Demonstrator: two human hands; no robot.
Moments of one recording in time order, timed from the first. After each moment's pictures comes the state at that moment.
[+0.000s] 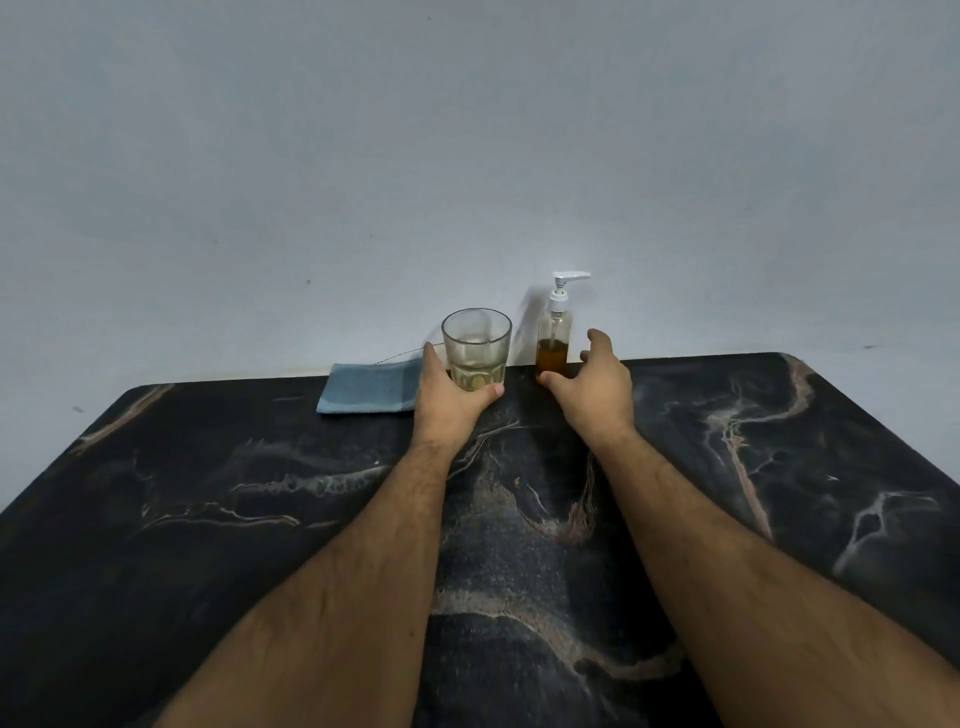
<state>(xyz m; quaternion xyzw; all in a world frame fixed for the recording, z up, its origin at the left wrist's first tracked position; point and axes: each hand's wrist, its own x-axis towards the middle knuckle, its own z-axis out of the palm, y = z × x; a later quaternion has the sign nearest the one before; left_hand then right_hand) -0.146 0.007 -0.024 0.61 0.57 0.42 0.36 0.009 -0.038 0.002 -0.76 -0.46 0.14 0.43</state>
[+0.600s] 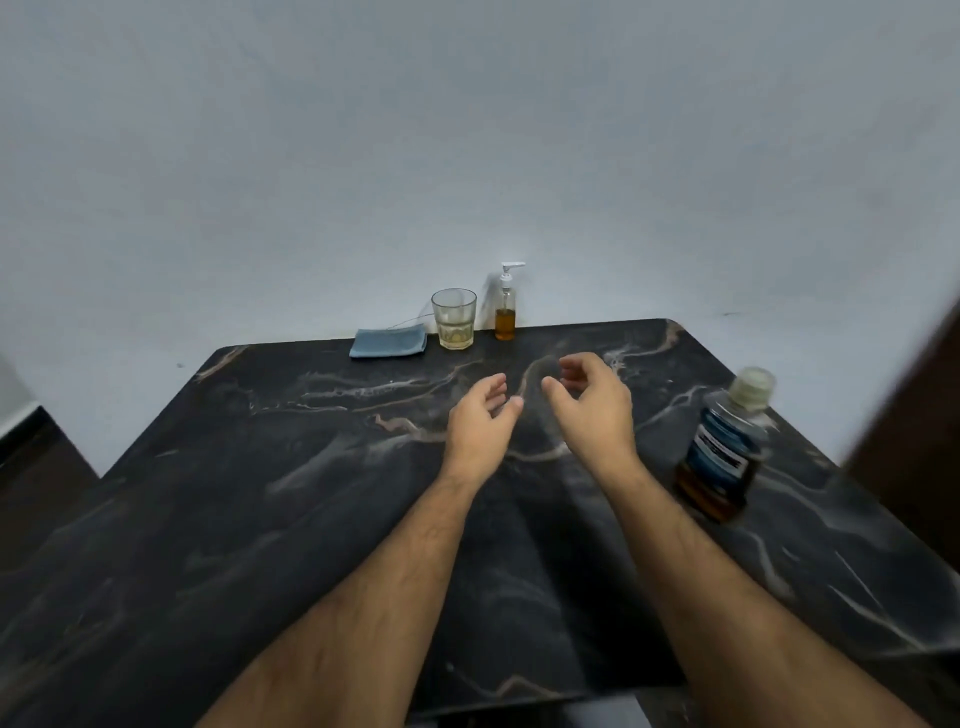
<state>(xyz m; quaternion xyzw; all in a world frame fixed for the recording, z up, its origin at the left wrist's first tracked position) -0.151 -0.261 0.014 0.65 0.46 0.44 0.43 -0.025 -0.312 0.045 -0.68 -0.50 0.08 0.53</state>
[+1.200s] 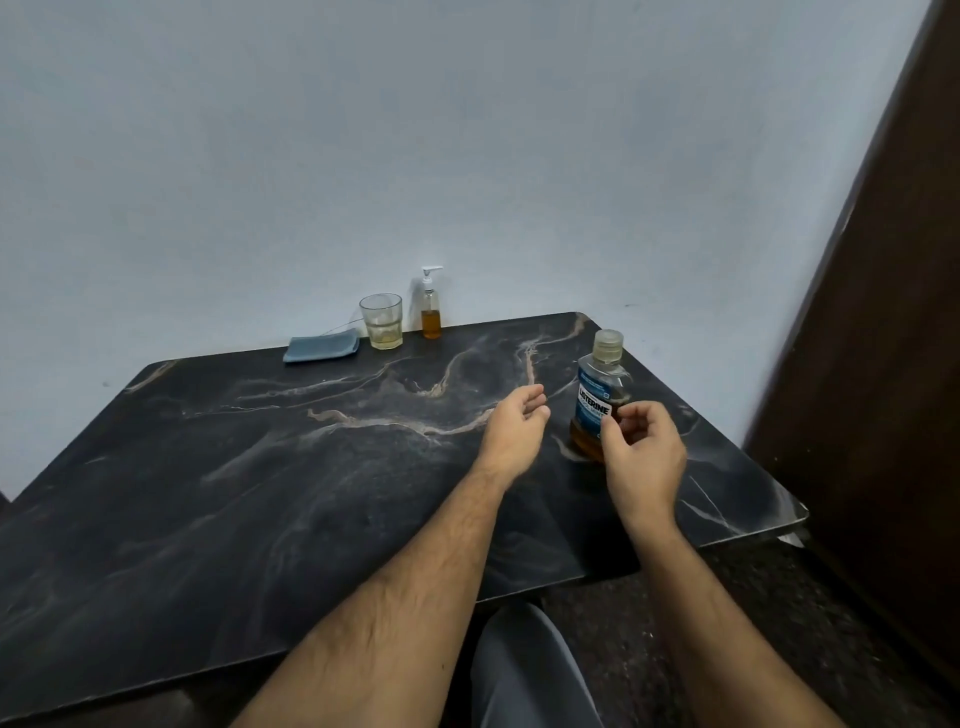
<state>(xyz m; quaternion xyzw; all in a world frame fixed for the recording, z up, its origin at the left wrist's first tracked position) -0.045 -0.352 0.010 0.68 0.39 0.36 0.51 0.053 -0.457 0.006 -0.70 -0.32 -0.01 0.64</state>
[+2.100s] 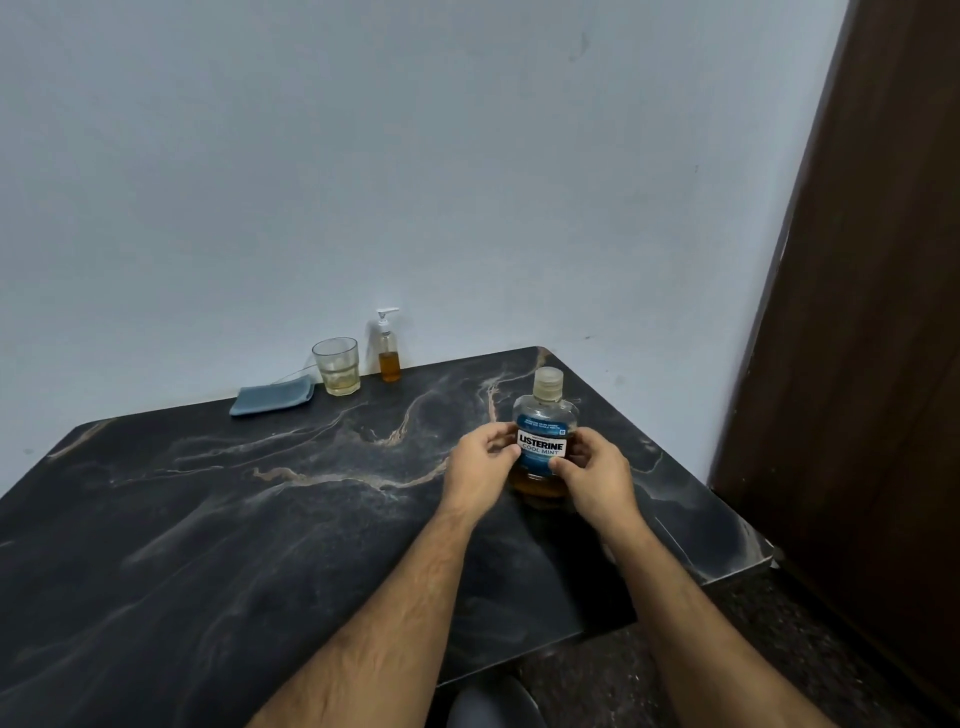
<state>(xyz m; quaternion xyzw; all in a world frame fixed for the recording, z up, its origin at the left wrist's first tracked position) -0.027 -0.332 0.009 0.70 0.38 0.37 0.47 0.095 -0.423 0.009 -0.70 -0.40 0.16 0.57</state>
